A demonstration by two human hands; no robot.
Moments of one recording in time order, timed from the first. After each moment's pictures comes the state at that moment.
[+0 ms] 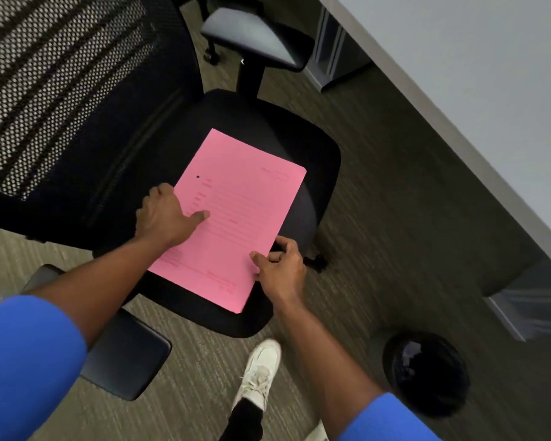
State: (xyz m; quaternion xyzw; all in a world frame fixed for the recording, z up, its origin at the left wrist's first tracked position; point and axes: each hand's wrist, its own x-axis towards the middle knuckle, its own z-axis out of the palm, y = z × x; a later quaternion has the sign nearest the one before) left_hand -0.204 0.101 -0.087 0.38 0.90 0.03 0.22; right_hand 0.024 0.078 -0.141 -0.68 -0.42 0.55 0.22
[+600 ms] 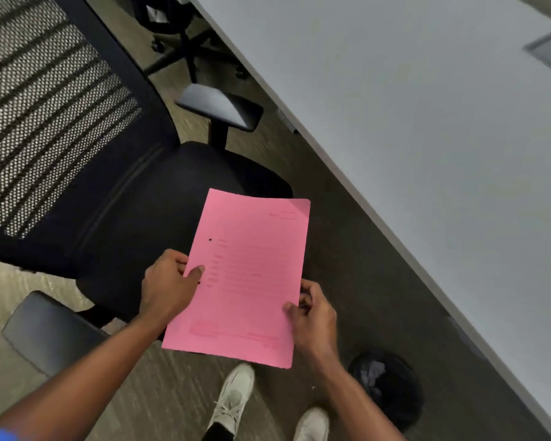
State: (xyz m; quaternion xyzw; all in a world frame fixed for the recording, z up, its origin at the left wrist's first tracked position) left_hand -0.077 0.053 -0.009 0.34 0.88 0.18 0.26; right_hand 0.189 0.069 -0.042 -0.68 -0.51 0.50 0.19
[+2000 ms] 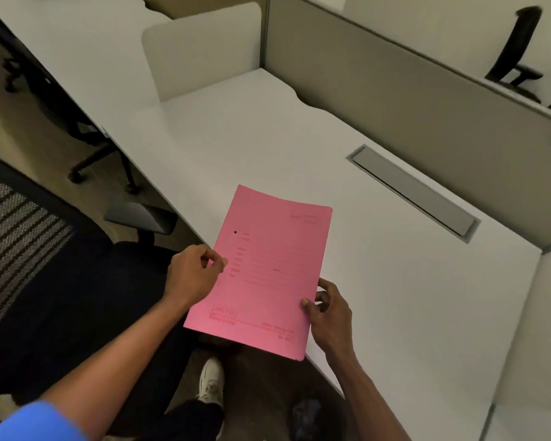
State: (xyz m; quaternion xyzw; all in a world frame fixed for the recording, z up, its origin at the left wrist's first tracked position) left_hand 0.094 0.224 0.229 0.52 0.75 0.27 0.30; right_hand 0.375 0.186 0.198 -0.71 -0.50 0.39 0.30
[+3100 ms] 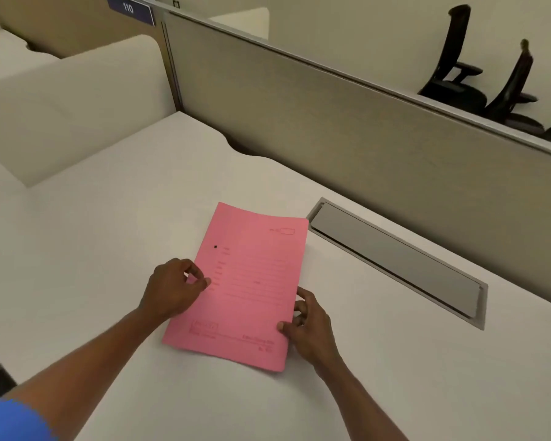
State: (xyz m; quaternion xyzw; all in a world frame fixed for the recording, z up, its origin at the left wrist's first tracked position) left_hand 0.171 0.621 0.172 0.63 0.70 0.16 0.29; right_hand 0.459 0.526 0.136 -0.68 -0.45 0.47 0.34
